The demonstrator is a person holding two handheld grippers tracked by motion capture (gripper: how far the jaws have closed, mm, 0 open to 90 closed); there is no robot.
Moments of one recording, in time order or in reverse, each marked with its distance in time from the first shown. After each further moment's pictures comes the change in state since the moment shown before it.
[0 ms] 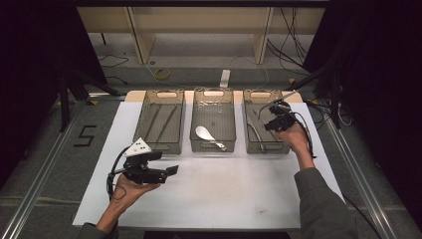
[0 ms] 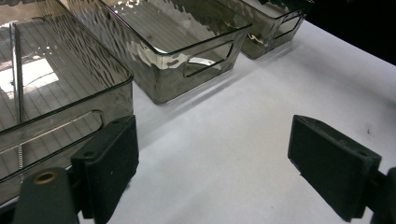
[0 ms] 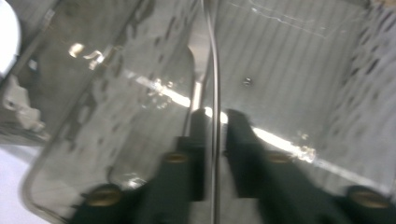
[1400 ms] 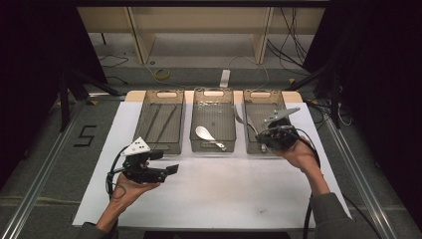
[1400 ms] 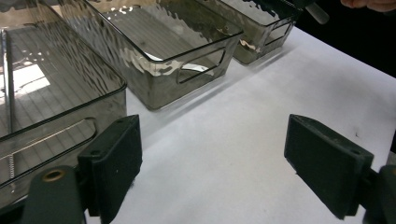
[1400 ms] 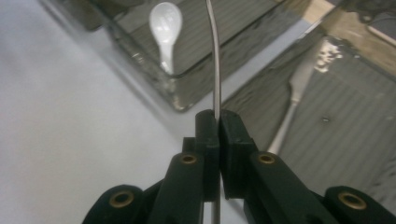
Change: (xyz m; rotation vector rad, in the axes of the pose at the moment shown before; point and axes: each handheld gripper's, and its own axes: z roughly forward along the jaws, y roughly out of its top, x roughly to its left) left arm 0.001 0.002 -0.002 -0.020 -0.024 -0.006; right arm 0.053 -0.045 -0.063 -0.204 0.151 -0.336
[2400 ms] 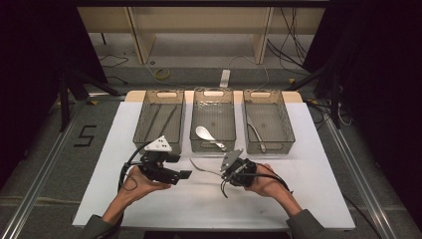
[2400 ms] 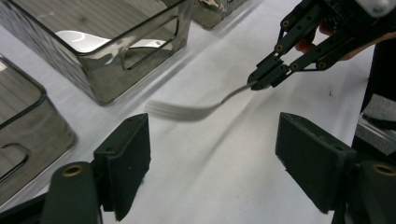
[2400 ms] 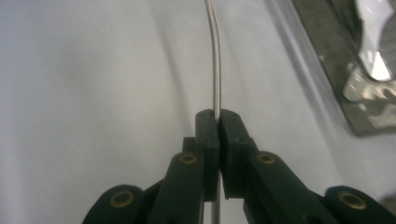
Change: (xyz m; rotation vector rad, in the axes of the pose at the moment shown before) left arm -0.019 0.022 0.024 0.181 -0.111 0.115; right arm 0.118 -0.023 0.068 0.165 0.161 -0.411
